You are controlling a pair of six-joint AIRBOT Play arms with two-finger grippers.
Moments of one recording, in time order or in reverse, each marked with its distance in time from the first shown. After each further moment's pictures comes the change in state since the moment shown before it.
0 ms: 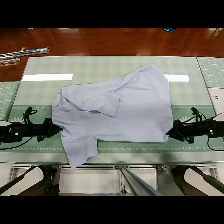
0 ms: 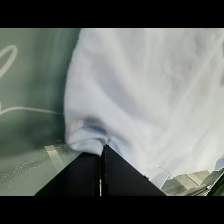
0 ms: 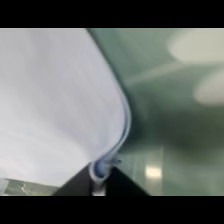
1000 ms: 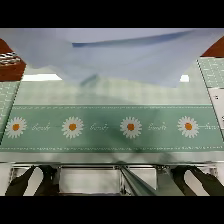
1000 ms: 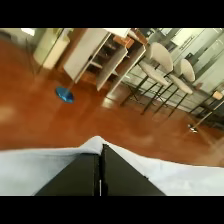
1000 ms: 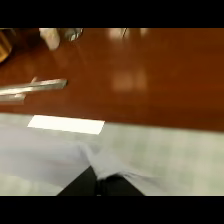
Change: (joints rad) left arm 0.003 0.402 1.001 -0.453 0.004 -0.074; right arm 0.148 0.256 1.286 0.092 0.114 0.023
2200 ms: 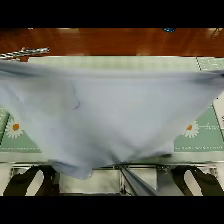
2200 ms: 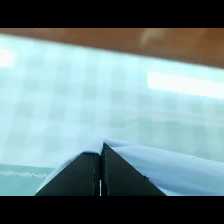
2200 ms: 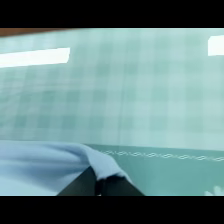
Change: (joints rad) left arm -0.331 0.063 -0.105 0.964 -0.094 -0.326; right arm 0.001 0.191 -0.468 -0.172 0.114 0.064
